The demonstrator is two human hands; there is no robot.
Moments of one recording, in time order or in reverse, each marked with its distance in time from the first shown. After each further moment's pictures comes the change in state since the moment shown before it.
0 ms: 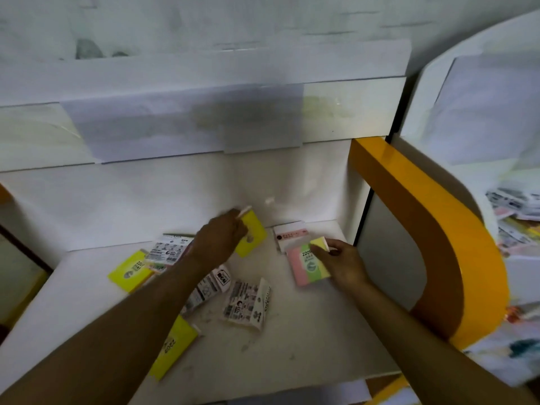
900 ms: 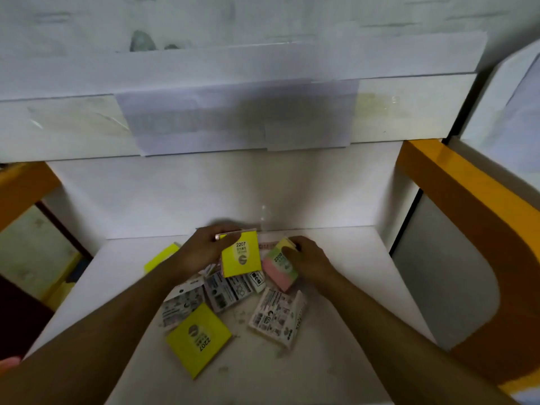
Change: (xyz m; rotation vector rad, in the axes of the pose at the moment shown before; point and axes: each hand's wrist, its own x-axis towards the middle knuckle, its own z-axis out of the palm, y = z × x) left_hand -0.031 -0.079 -0.033 -0.726 -0.117 -0.298; right_hand -0.001 -0.031 0.116 -0.339 -0.320 -0.124
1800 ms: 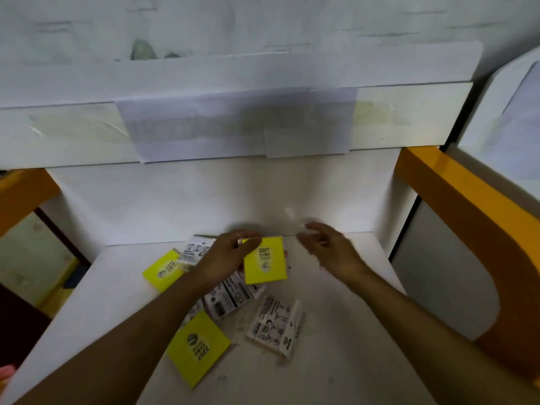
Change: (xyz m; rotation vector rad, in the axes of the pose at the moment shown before) left_hand -0.001 0.016 0.035 -0.092 -0.019 0.047; right_hand -0.022 -0.023 -0.056 0.150 0.058 -0.087
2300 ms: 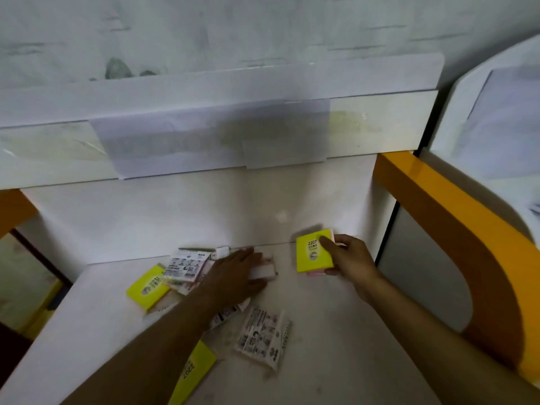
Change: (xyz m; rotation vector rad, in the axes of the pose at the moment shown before) left_hand 0.028 -0.037 0.026 1.147 -0.243 0.131; right_hand 0.005 0.032 -0.041 0.283 0.199 0.154
